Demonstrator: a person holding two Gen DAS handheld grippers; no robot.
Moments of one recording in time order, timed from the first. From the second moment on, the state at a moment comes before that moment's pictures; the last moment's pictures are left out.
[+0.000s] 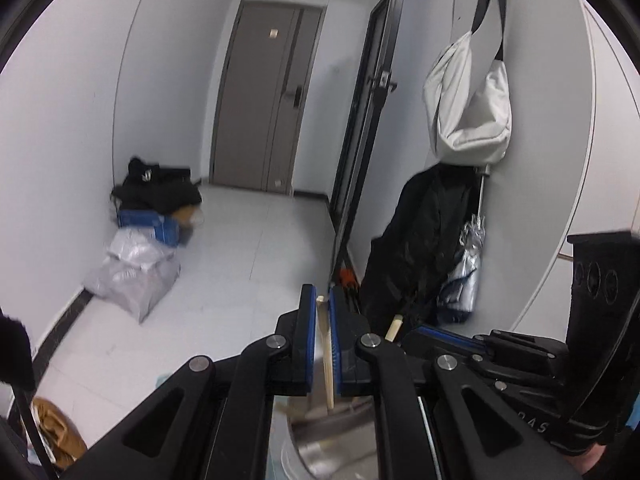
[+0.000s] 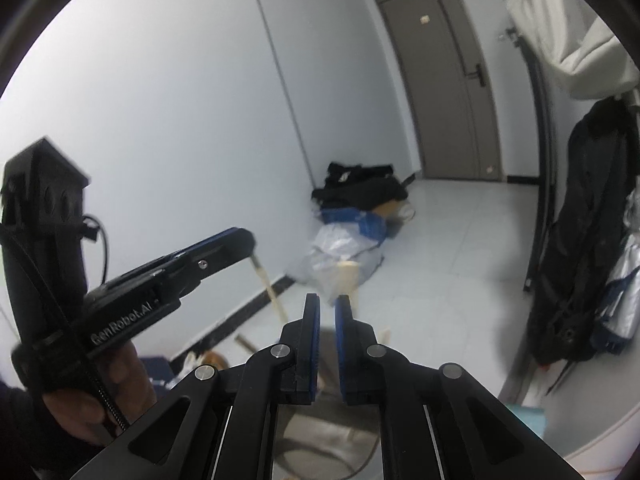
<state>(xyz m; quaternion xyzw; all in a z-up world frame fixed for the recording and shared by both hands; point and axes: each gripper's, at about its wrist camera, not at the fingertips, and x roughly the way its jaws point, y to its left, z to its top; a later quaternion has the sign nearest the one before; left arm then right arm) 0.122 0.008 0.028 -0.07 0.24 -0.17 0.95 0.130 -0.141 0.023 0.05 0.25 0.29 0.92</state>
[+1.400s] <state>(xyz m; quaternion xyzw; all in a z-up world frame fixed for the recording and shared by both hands) 0.008 0.039 -0.009 -0.13 0.27 -0.04 0.95 -0.021 -0.158 -0.019 0.03 0.30 0.21 0.93</state>
